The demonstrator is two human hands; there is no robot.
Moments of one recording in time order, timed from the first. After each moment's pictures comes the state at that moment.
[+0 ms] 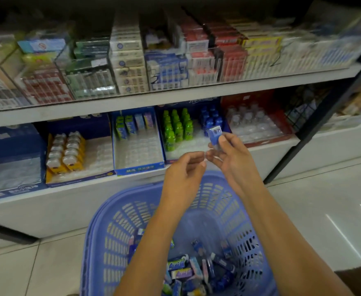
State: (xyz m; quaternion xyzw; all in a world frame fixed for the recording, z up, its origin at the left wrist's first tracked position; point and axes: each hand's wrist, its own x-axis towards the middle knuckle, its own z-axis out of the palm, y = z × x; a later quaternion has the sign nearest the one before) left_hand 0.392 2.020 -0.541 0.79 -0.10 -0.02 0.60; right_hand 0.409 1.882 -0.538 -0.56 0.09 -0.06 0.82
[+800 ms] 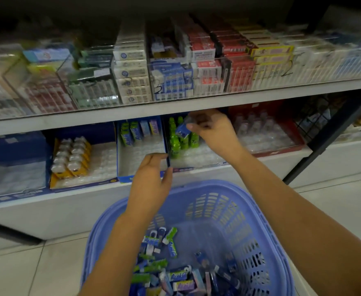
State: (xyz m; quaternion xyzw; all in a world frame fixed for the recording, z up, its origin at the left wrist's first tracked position) left_hand 0.422 2.079 -0.548 0.93 -0.08 0.08 0.34; right_hand 0.502 1.898 -0.510 -0.81 -0.08 -0.10 0.57
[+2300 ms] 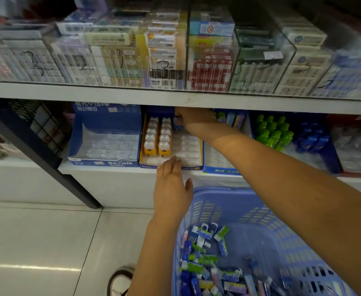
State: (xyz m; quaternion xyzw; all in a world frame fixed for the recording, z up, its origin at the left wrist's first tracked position) left_hand 0.409 2.215 -0.592 0.95 0.06 0.07 0.30; right_hand 0.578 2.149 -0.525 -0.93 -0.14 0.07 0.32
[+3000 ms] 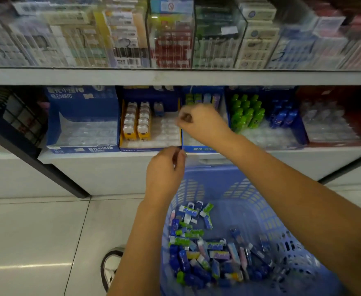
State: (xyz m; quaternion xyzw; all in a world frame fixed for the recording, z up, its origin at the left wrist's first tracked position) left_hand 0.394 2.189 -0.577 0.90 0.00 0.14 0.42; right_hand 0.491 2.081 -0.513 -0.94 -0.20 -0.02 0.26
